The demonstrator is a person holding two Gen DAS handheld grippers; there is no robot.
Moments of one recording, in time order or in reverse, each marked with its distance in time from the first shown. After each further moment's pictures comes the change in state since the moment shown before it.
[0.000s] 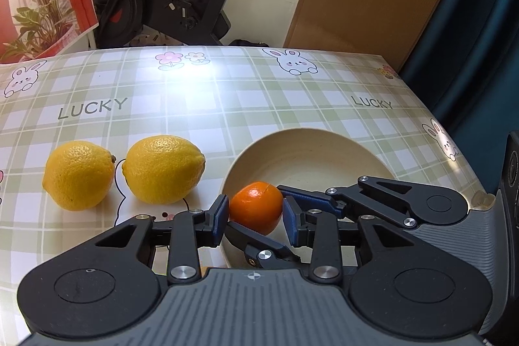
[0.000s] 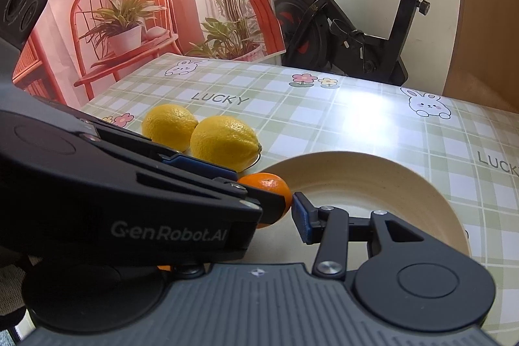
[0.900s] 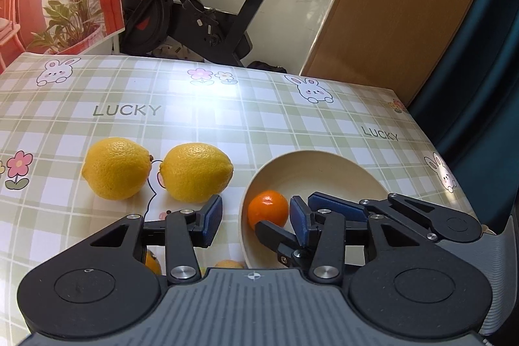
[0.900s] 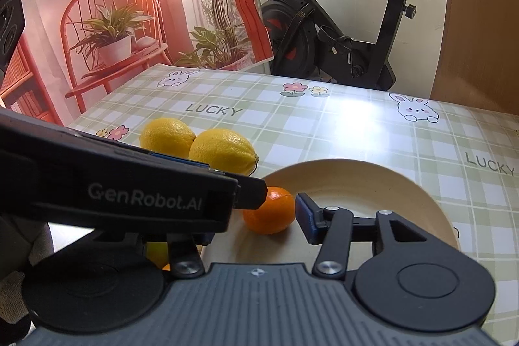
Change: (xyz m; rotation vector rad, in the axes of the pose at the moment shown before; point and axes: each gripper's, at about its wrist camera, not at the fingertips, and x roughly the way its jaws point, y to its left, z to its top) left arm -0.037 0.012 -0.009 -0.107 -0.091 0.041; right arm -0.018 0.012 0.006 0.020 -0.040 -0.050
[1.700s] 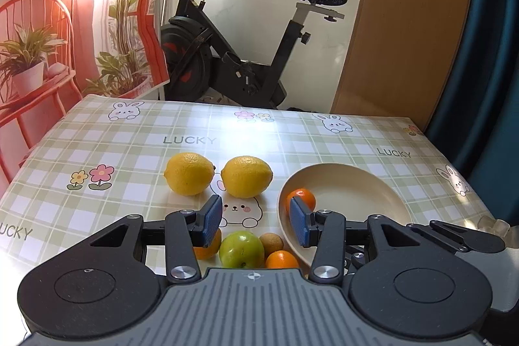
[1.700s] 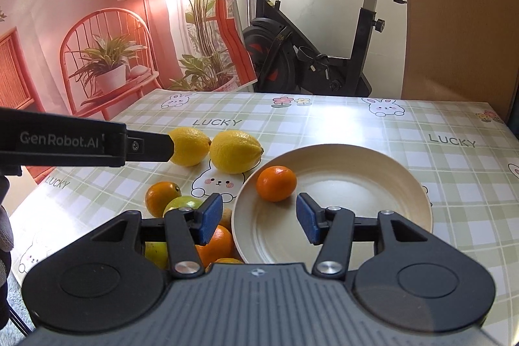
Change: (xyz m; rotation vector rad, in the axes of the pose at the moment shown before) left arm -0.093 -0.025 -0.045 0.055 -0.197 0.168; right arm -0.067 0.024 -0.035 0.091 -0.093 -0.055
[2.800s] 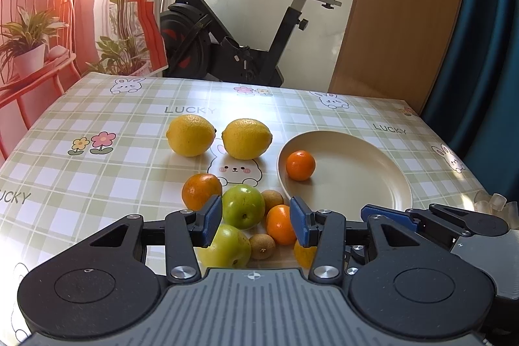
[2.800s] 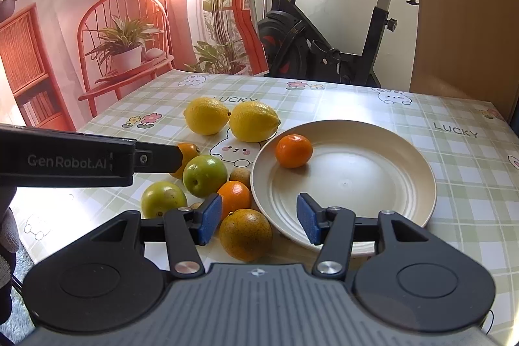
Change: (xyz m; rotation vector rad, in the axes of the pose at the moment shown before) left arm -0.007 0.005 -0.032 -0.020 0.036 -0.017; right arm -0.012 0.013 -0.029 -0.072 0.024 0.024
